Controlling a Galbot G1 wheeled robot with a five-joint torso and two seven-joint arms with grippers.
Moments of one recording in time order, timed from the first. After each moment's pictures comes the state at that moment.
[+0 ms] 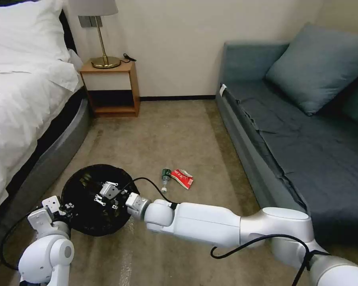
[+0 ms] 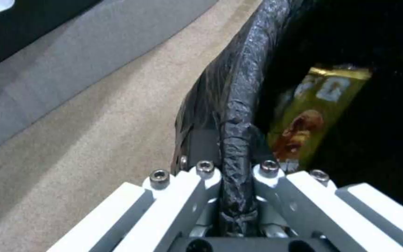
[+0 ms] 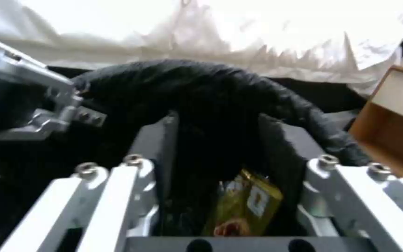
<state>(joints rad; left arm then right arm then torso) 1.42 -1.48 -0.85 -2.12 -0.42 0.68 -0.35 -0.23 1.43 -1.04 1.30 0.61 0.20 0.18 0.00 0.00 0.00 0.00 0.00</state>
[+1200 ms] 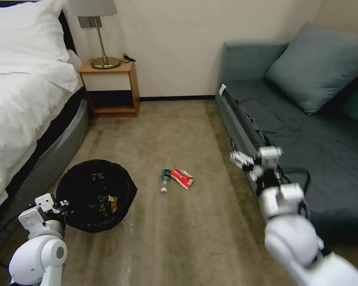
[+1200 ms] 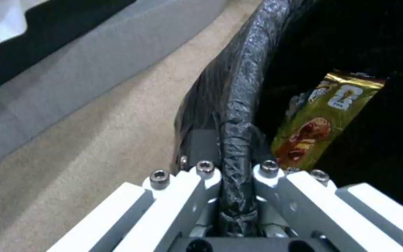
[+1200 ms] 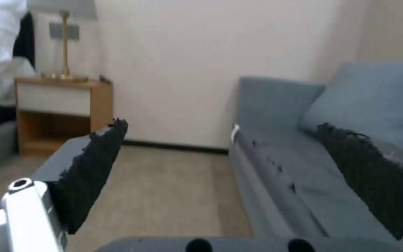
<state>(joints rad) 1.42 -1.45 -0.89 -2.13 -0.46 0.66 -0.33 -1.47 1.04 0.28 2.27 0.18 -0.03 0.47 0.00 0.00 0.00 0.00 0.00</state>
